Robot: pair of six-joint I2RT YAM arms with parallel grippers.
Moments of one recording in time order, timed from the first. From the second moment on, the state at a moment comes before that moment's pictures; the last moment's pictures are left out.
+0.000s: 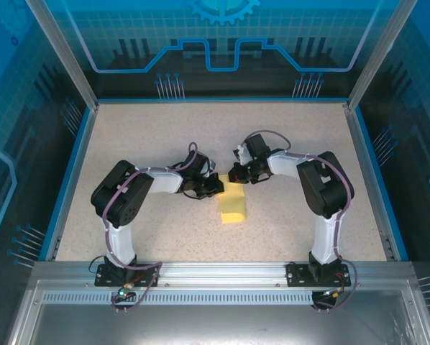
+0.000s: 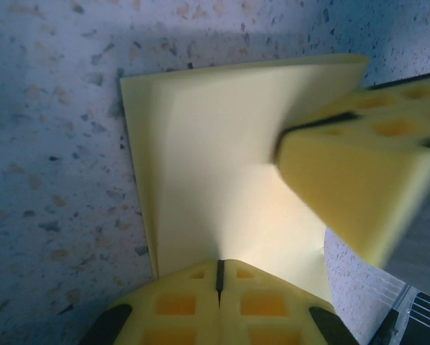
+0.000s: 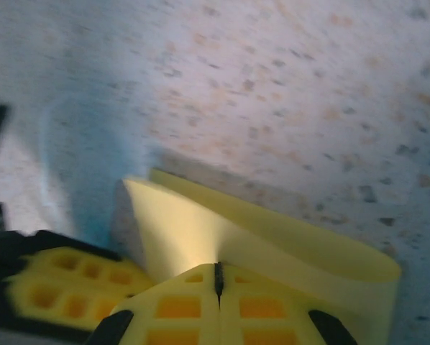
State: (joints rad) left arm -0.52 1.93 0.94 0.00 0.50 -0.85; right arm 0.43 1.99 1.17 -0.30 -0.54 0.41
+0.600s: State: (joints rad) left arm -0.52 1.93 0.93 0.00 0.50 -0.84; right arm 0.25 1.86 1.11 -0.26 -0.50 0.47
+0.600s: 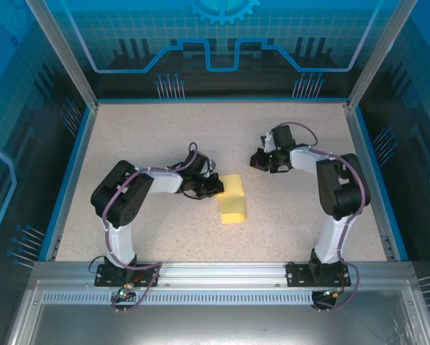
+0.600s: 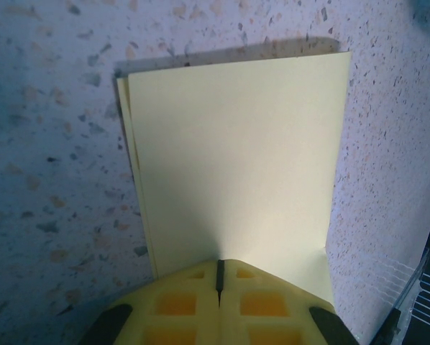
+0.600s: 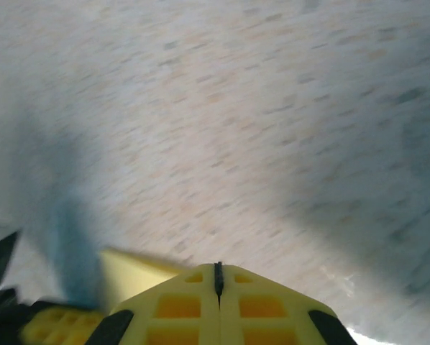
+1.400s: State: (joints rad) left arm -0.52 1.93 0.95 -0.03 0.50 -0.84; right arm 0.48 1.75 0.82 -0.24 -0.56 0.45
